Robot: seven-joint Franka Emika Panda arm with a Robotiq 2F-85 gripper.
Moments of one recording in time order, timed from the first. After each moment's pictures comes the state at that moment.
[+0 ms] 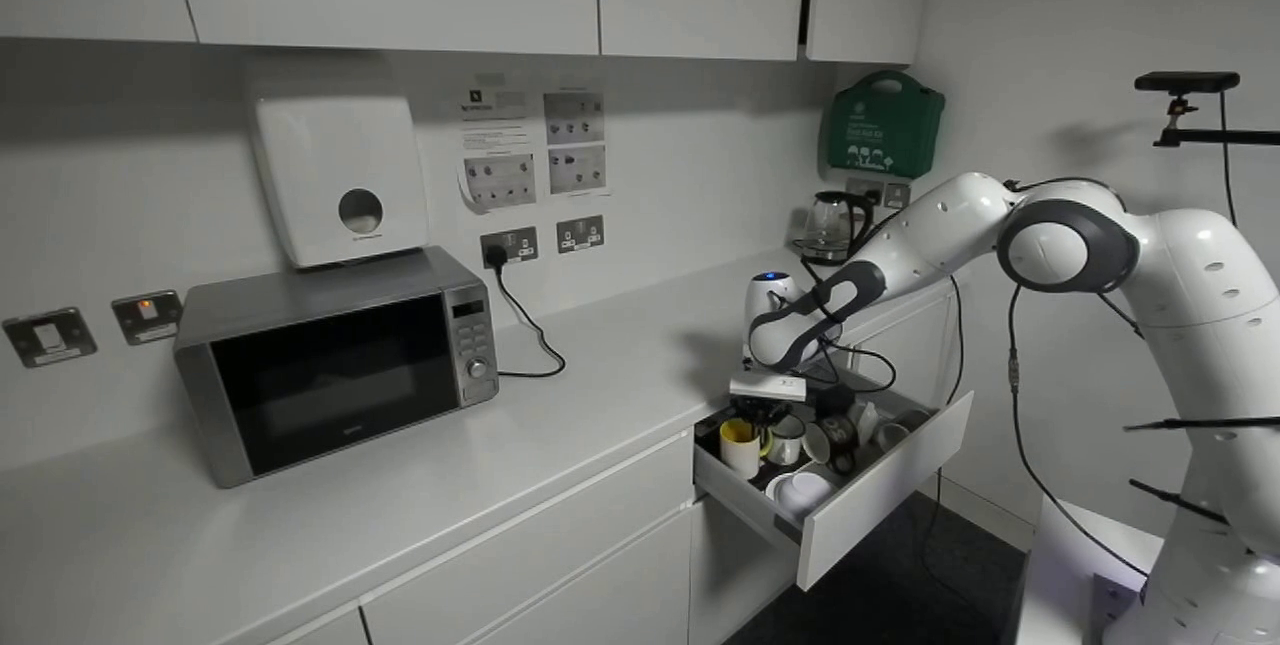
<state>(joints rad) 0.01 0.56 -0.09 -1.86 0.12 2.40 0.93</state>
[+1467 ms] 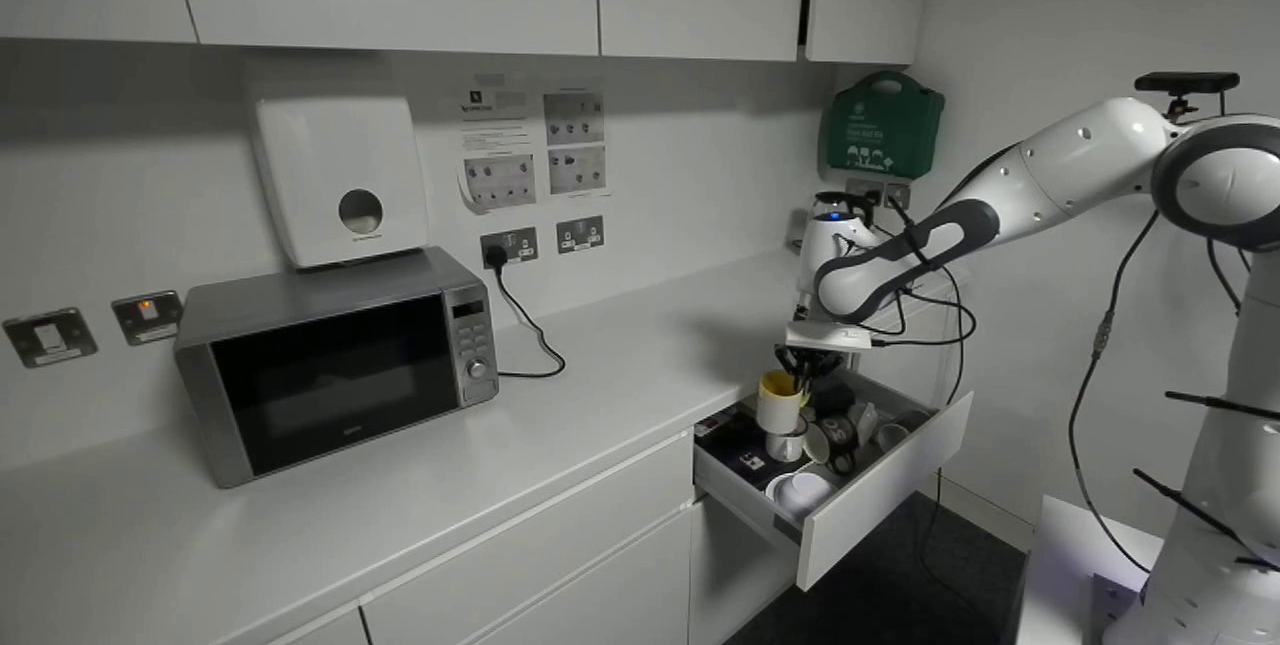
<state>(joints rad) 0.00 0.11 -0.12 -2.19 0.01 2.40 0.90</state>
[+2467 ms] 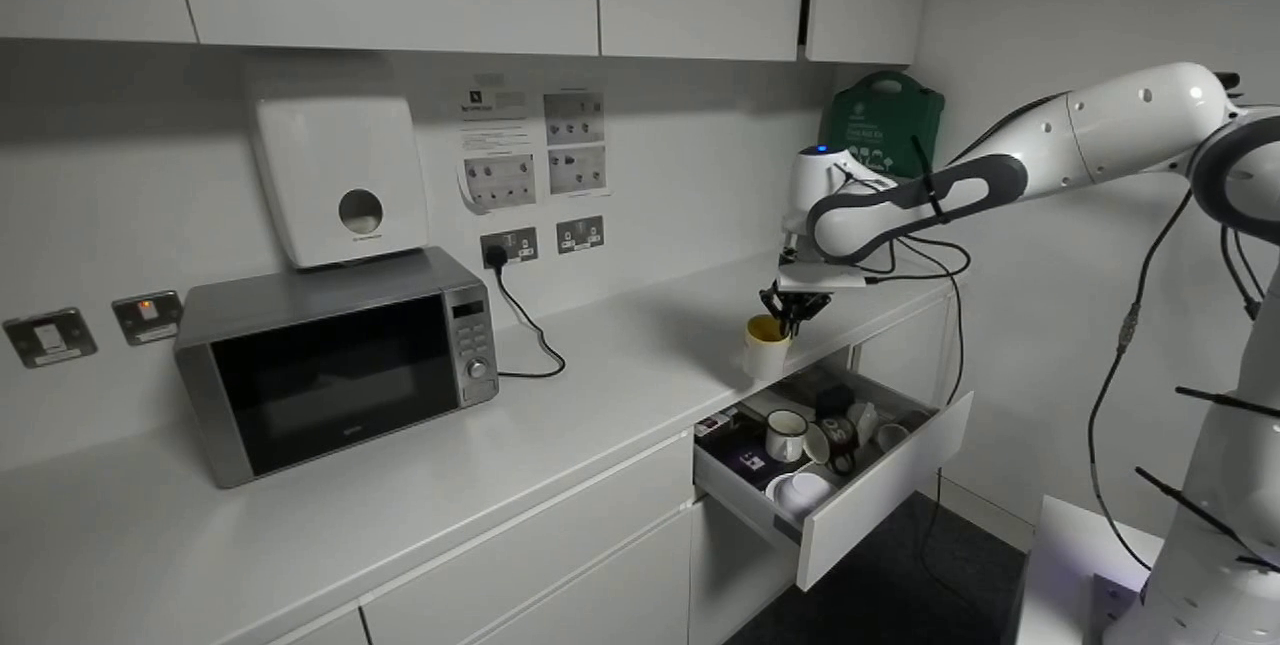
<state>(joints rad) 0.00 0.04 -0.06 -1.99 -0.12 2.18 0.88</state>
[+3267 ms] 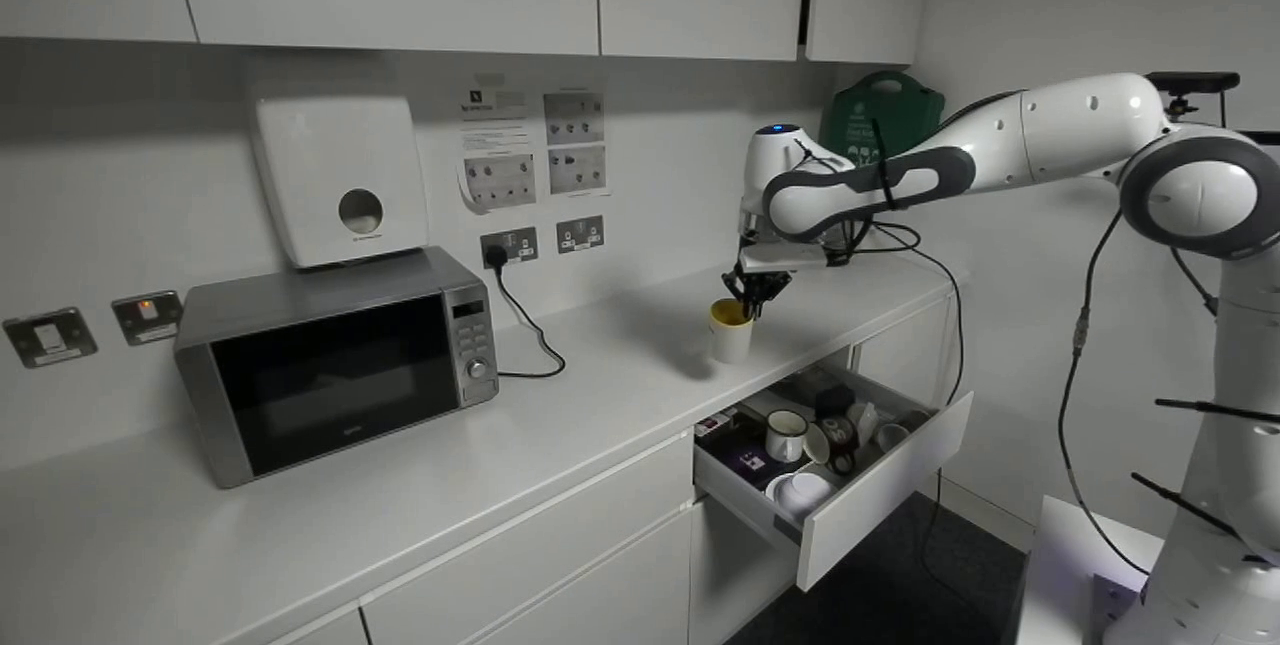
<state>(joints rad) 0.03 0.22 -0.03 -1.69 -0.12 2.05 0.78</state>
